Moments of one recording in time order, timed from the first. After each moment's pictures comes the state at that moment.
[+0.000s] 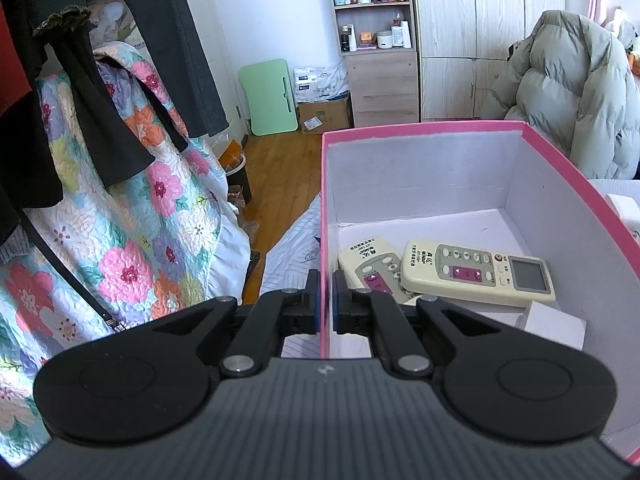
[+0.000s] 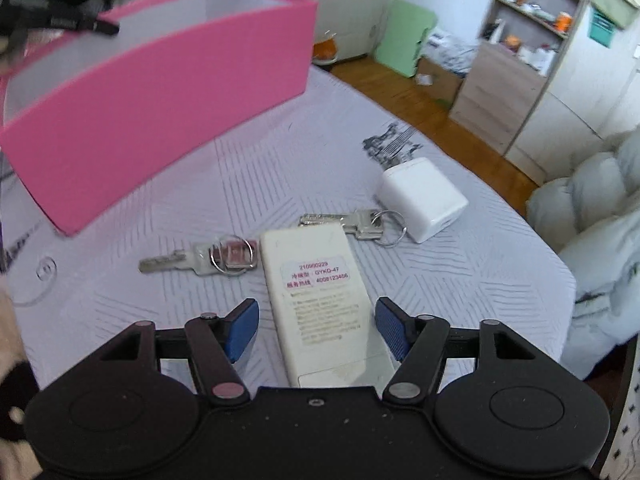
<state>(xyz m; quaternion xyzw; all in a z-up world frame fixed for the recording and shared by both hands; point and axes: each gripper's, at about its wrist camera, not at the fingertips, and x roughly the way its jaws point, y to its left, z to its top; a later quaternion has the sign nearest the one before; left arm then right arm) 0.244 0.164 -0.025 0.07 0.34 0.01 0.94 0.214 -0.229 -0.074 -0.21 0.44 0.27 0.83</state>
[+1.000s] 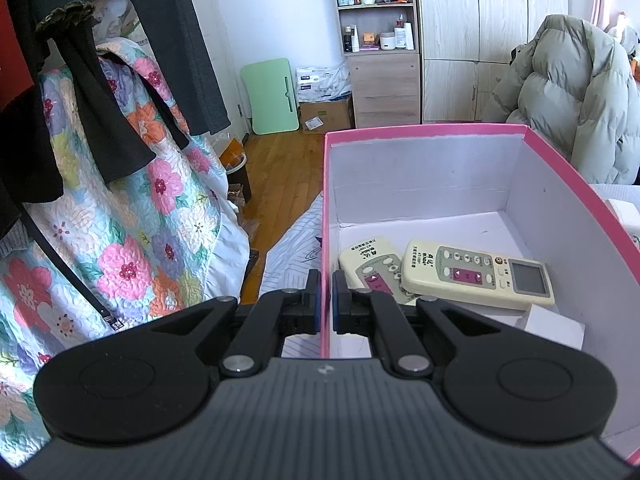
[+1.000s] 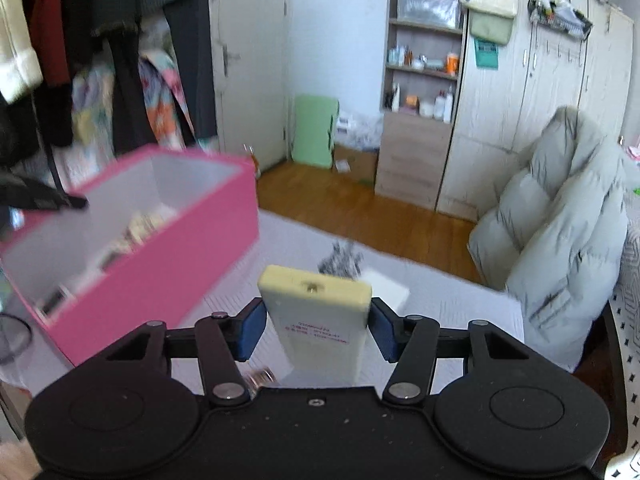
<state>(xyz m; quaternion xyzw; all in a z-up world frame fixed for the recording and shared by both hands) 0.244 0.164 -0.026 0.07 0.33 0.01 0.94 0.162 -0.226 0.001 -0.06 0.30 0.17 0.94</state>
